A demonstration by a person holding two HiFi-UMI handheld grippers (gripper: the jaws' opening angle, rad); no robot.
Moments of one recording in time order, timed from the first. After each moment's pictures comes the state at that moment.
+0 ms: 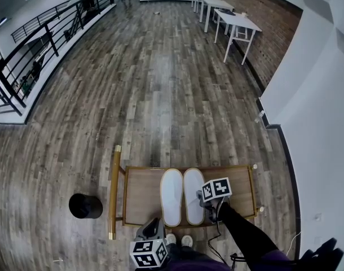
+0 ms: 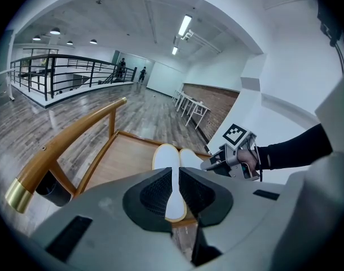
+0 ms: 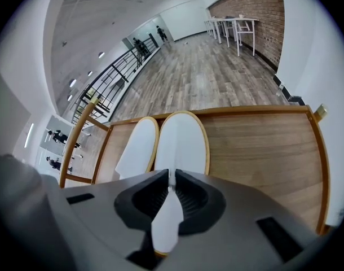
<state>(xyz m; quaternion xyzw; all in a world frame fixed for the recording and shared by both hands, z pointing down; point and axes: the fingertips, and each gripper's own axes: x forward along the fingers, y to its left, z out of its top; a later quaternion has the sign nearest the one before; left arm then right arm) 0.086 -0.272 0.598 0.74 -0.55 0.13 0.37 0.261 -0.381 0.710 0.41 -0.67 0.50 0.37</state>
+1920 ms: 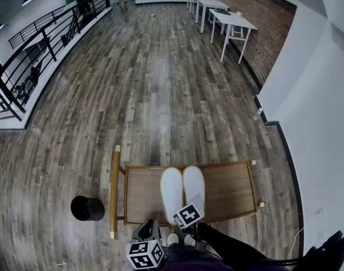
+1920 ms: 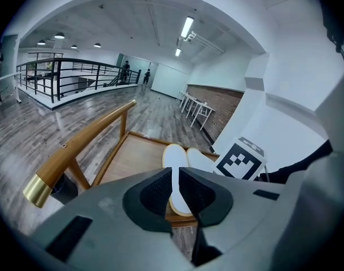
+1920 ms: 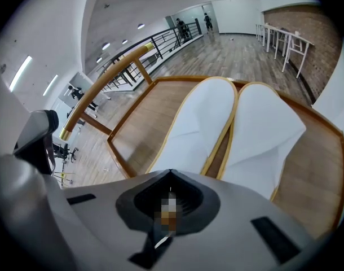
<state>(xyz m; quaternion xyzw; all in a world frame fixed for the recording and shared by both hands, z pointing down) 0.063 -0.256 0.598 0.72 -0.57 0.13 0.37 0.153 -0.277 0.728 0.29 -0.74 0.40 0.47</state>
